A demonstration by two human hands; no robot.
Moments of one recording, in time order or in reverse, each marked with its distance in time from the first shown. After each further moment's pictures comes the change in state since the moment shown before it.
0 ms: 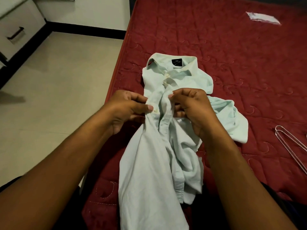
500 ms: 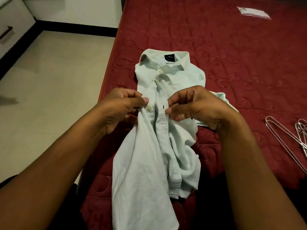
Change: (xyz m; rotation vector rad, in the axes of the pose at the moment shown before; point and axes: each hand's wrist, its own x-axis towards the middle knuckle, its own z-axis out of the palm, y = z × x) left_hand -0.011 -0.002 0.005 0.050 -0.059 0.008; right_hand -0.012 -0.013 -0.050 -0.256 -0.403 0.050
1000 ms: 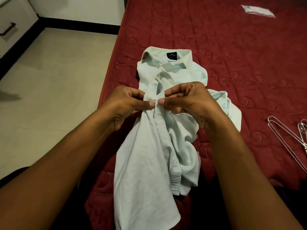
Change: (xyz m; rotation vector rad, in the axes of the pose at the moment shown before) left_hand 0.006 -0.005 0.008 0.015 0.046 0.047; right_hand 0.009 -0.002 0.025 0.134 0.233 -0.031
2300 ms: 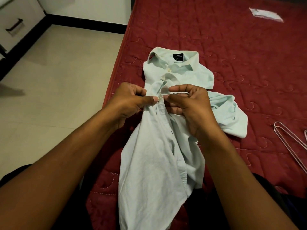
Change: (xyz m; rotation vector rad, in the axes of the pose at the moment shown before) left_hand 0.002 0.004 -0.004 0.128 0.107 0.064; right_hand 0.005 0.015 0.032 0.239 0.164 -0.076
